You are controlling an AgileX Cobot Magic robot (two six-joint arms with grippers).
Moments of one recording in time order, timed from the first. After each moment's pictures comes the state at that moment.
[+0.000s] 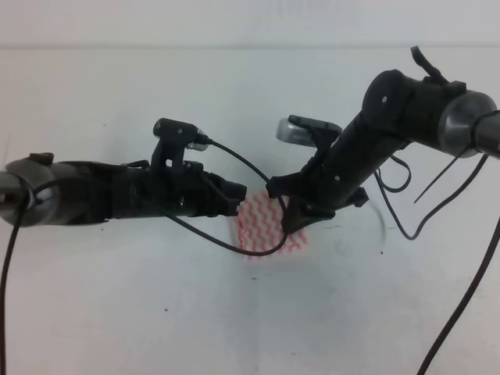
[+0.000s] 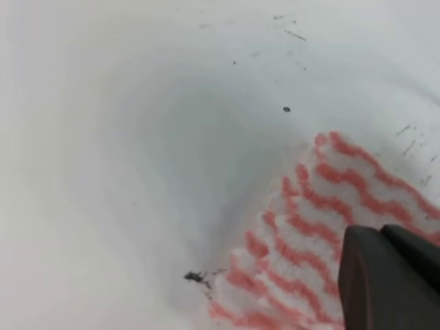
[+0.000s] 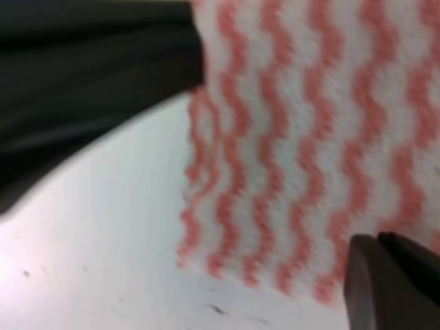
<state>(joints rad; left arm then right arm) -0.33 1.97 -1.10 -1.72 0.70 1.86 0.43 2.11 -1.63 0.56 1.01 -0.10</state>
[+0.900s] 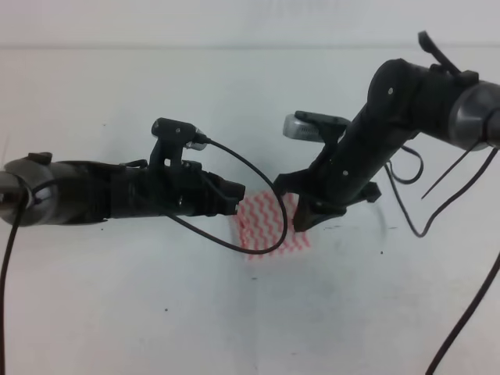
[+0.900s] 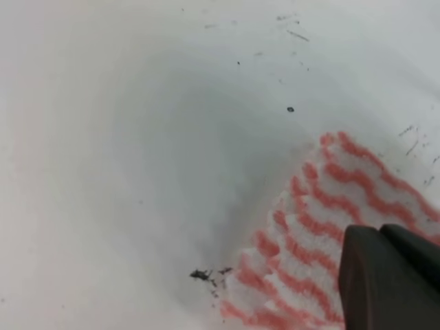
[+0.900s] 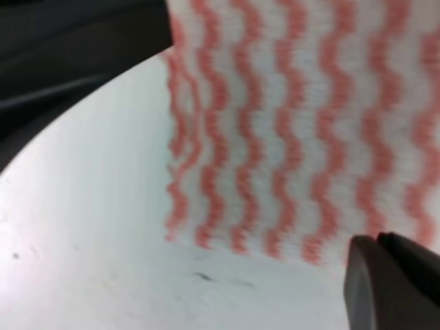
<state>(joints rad) -0.34 1.97 -1.10 -1.72 0.69 1.85 0.43 2.09 -1.63 0.47 1.04 -0.02</state>
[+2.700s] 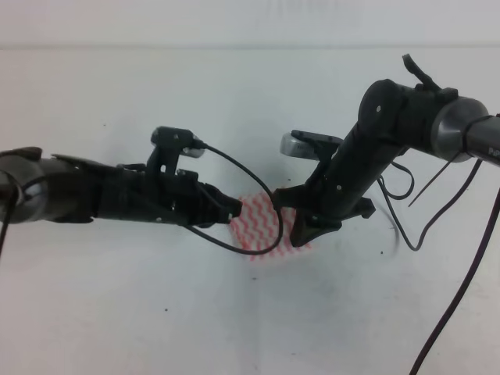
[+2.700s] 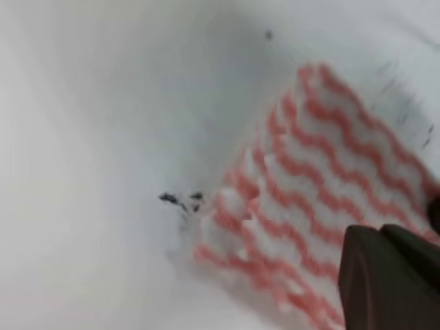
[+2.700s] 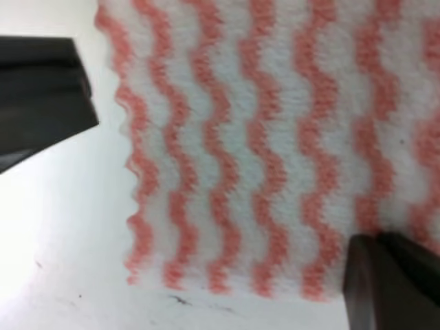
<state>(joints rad) -0.33 1.97 -1.10 -1.42 0.73 1.61 0.43 2.14 -1.63 0.50 1.04 -0.03</state>
